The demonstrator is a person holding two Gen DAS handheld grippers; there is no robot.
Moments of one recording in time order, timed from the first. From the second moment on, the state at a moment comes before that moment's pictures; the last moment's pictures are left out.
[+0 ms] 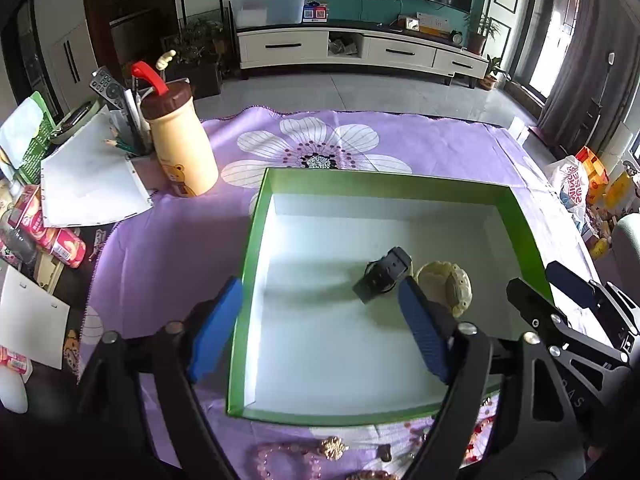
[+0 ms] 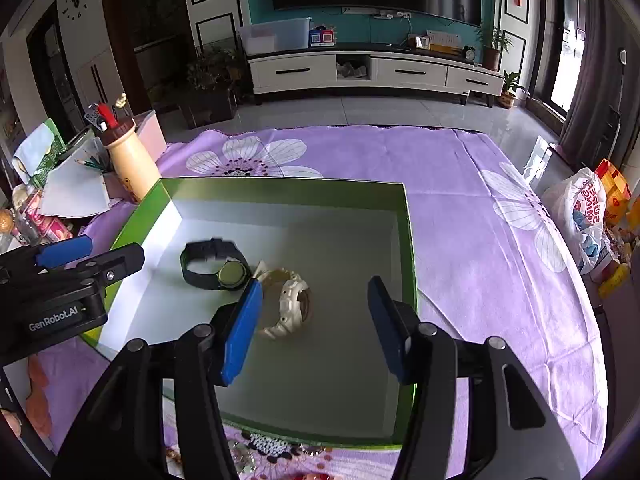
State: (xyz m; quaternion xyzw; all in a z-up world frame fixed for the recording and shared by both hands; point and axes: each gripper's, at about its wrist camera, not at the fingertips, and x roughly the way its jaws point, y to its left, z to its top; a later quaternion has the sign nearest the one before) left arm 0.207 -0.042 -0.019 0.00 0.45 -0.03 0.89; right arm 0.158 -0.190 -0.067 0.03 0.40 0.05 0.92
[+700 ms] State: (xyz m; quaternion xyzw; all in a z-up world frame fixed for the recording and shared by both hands) left arm 0.096 -0.007 -0.030 -0.05 0.47 -0.08 0.88; right arm 0.054 -0.191 -0.083 0.06 0.44 0.15 0.88
